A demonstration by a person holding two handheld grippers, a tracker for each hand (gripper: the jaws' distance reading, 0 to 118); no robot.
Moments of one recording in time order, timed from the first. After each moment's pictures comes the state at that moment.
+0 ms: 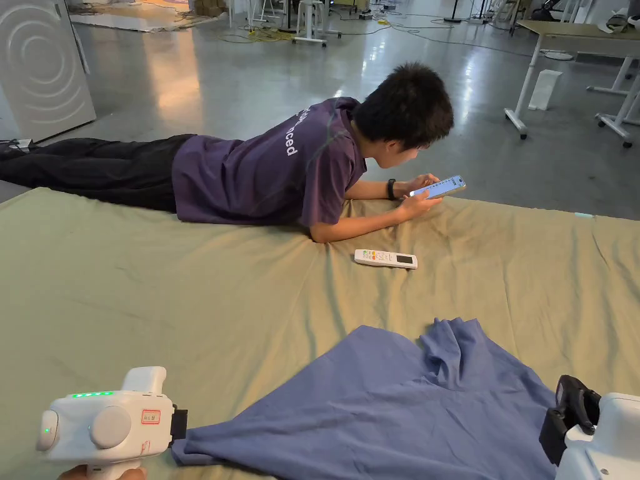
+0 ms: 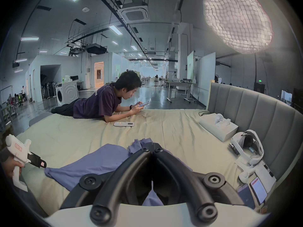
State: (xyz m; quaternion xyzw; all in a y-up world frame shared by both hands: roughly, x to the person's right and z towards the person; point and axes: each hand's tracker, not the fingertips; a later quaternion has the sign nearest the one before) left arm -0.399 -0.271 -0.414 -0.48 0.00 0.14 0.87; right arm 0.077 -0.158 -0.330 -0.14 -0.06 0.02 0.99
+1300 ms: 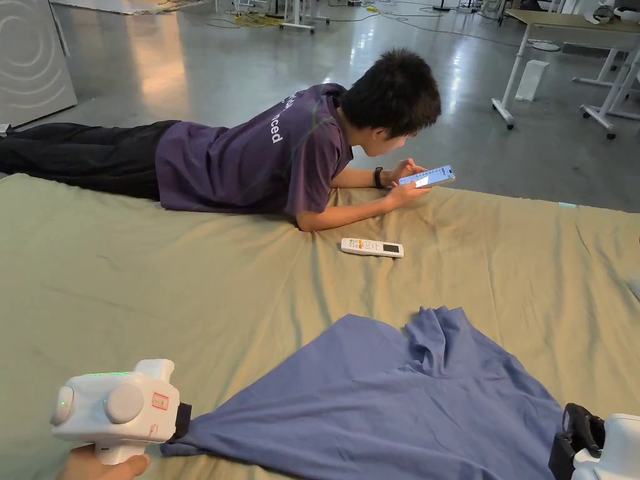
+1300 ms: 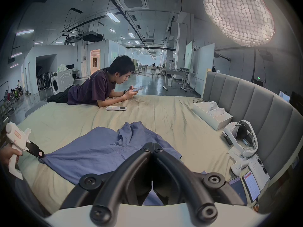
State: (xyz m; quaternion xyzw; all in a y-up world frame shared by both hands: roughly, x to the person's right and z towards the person) left arm -0.380 -0.281 -0.436 -0.53 -0.02 0.13 0.84; right arm 0.106 -0.177 -0.321 -0.20 -0.07 0.03 0.98
